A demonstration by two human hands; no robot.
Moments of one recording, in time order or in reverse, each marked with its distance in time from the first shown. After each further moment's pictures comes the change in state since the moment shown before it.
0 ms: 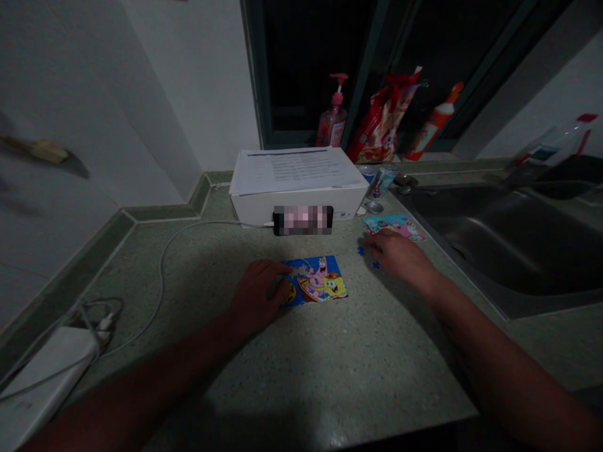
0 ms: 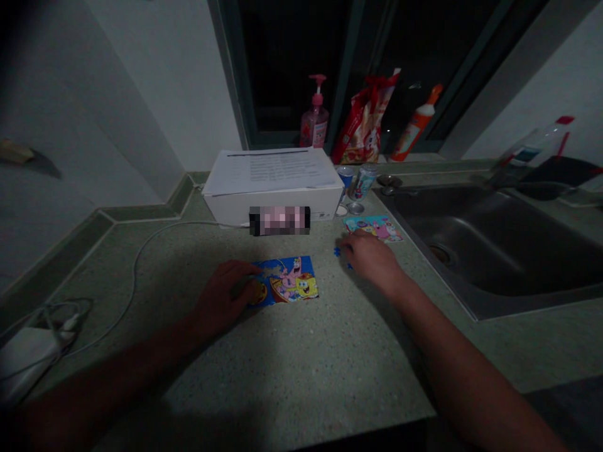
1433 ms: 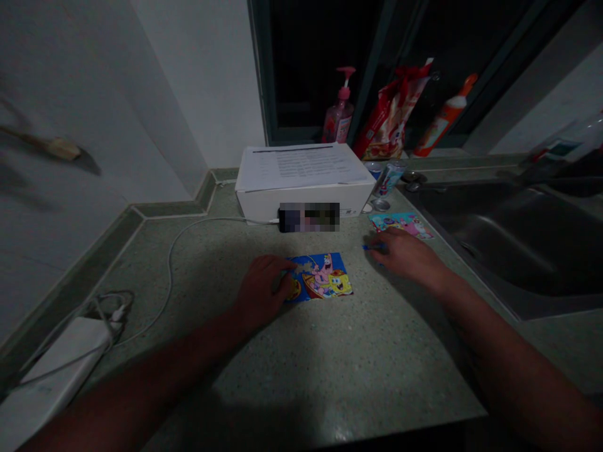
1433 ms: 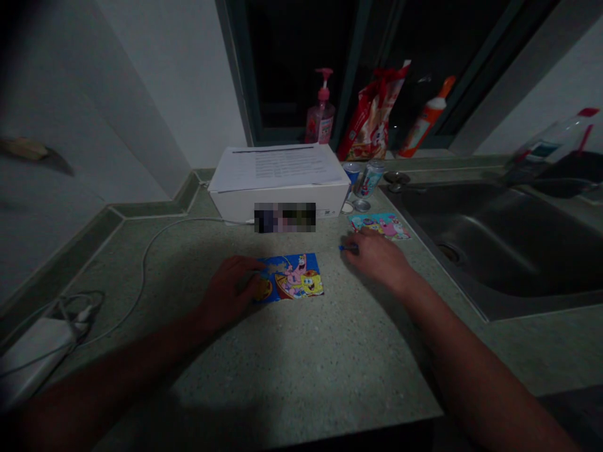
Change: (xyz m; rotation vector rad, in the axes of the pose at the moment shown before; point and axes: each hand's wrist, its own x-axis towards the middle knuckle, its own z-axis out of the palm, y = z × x) left_hand 0.001 0.001 -0.001 0.000 0.018 0.019; right_hand -0.002 -0.004 -0.007 -0.029 -0.053 0.031
